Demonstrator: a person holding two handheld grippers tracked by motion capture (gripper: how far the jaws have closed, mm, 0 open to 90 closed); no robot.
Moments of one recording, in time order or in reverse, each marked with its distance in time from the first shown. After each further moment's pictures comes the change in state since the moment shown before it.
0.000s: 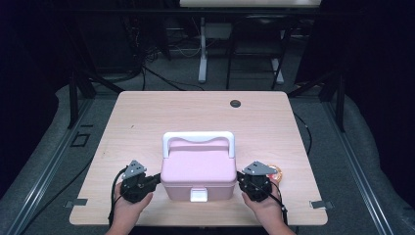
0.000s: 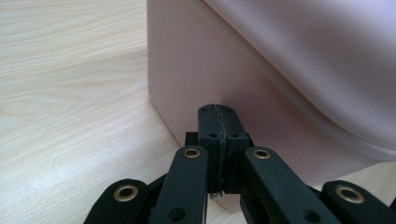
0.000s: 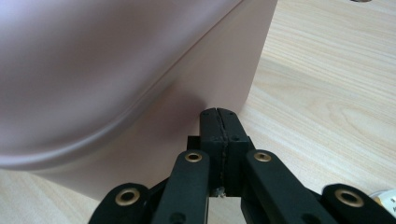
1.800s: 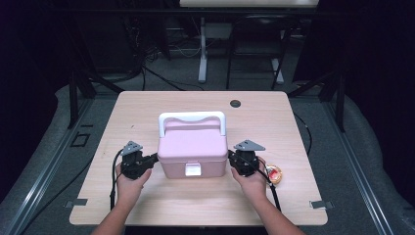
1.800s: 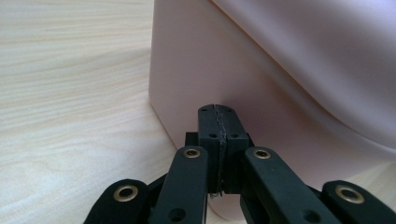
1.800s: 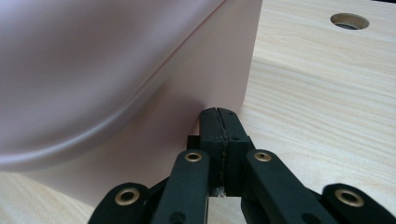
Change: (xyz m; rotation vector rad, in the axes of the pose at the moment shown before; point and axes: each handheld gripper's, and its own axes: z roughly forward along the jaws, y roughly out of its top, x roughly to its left) left arm 0.054 0.028 0.034 -0.064 0.032 -0.076; right arm -0.024 0.037 0.064 -0.067 -0.022 0.072
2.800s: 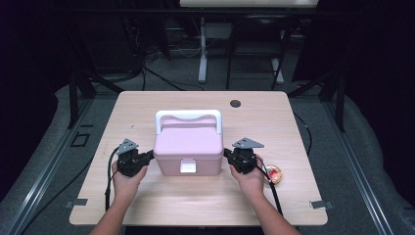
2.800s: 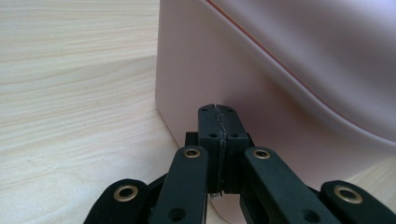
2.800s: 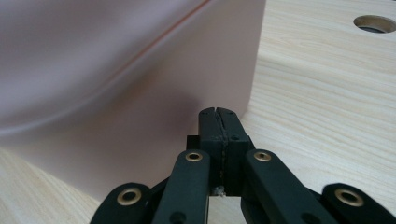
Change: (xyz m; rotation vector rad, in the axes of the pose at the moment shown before) left arm 0.016 0.001 0.000 -0.036 0.014 0.038; right arm -0.003 0.003 0.012 -0.010 0.069 0.007
